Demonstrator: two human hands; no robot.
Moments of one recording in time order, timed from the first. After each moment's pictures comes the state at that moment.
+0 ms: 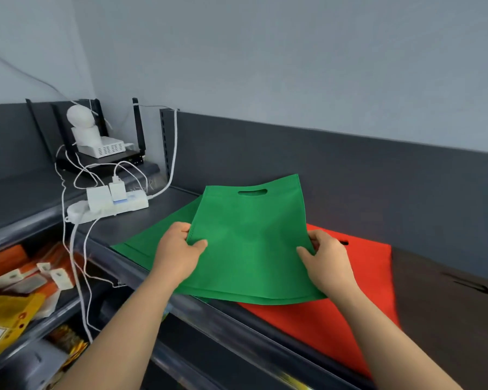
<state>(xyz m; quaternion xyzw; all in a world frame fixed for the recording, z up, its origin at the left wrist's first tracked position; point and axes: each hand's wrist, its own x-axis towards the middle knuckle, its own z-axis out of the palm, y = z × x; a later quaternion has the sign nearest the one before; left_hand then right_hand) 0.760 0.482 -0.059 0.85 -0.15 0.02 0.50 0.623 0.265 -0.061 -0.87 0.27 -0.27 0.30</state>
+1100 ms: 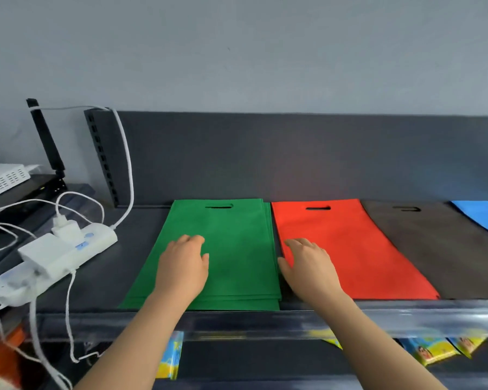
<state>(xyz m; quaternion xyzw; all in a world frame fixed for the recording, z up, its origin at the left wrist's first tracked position) 0.872 0.517 -0.073 0.86 -0.46 0.05 0.22 0.683 0.398 -0.083 -0.88 0.44 -0.20 0.05</state>
